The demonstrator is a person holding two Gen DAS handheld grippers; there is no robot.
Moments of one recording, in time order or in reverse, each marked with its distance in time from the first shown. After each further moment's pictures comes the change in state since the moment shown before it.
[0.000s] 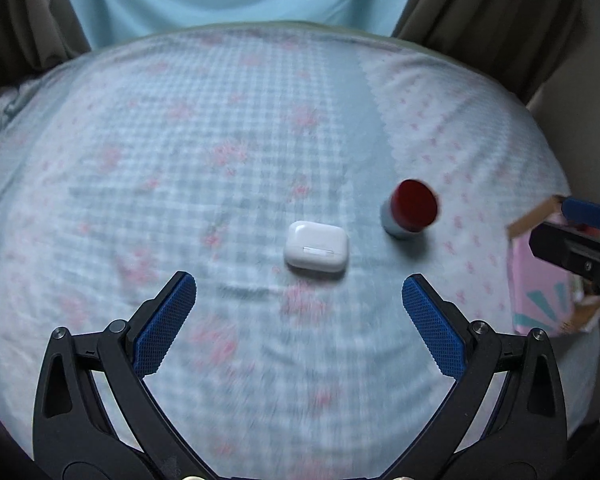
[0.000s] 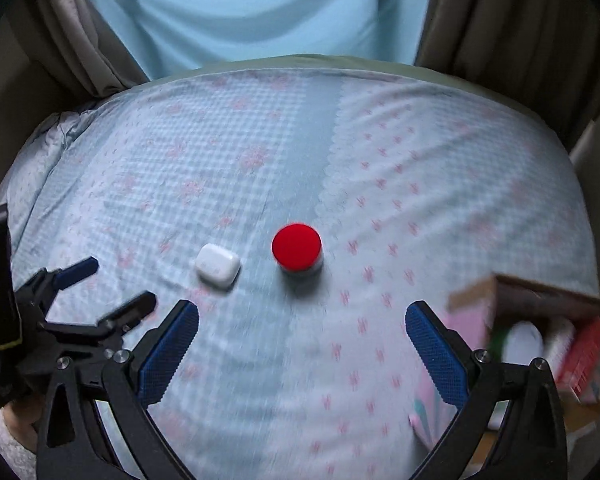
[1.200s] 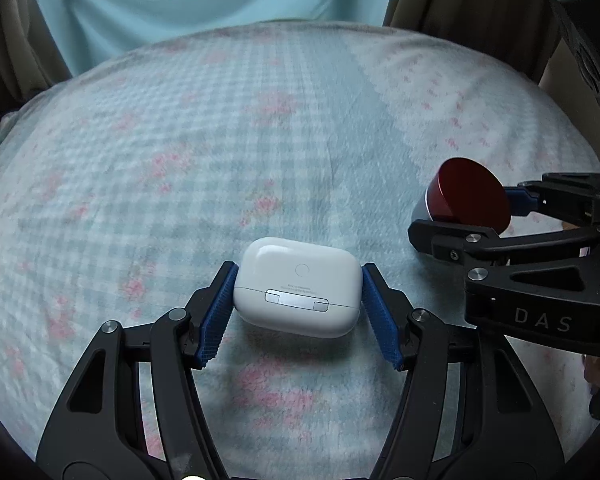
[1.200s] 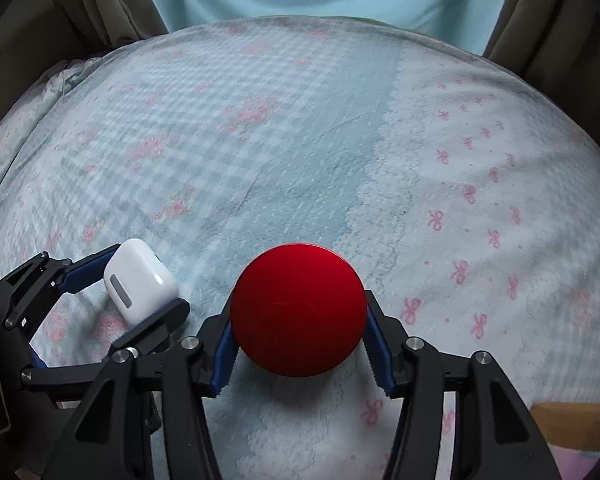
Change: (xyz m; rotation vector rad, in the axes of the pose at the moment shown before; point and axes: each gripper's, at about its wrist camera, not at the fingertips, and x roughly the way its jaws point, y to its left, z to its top) left arm 0.087 -0.036 -0.004 0.098 -0.112 0.041; right arm 0.129 0.005 0.009 -0.151 0.016 0.034
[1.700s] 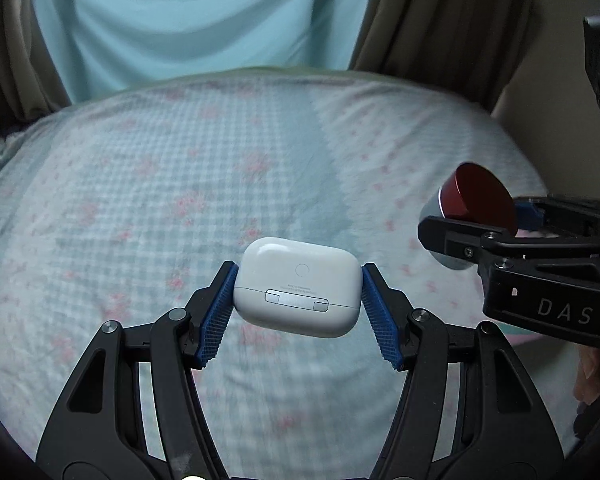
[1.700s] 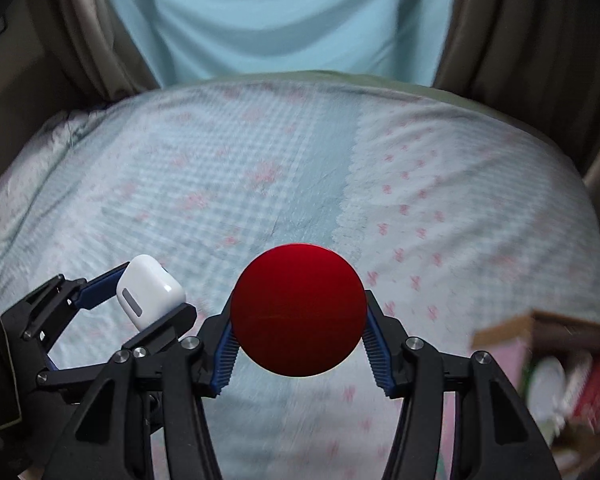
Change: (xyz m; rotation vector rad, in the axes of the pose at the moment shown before) left arm -0.135 -0.008 0.019 0.008 -0.046 -0.106; right arm -0.148 0.016 -0.014 0.160 -0.078 -0.039
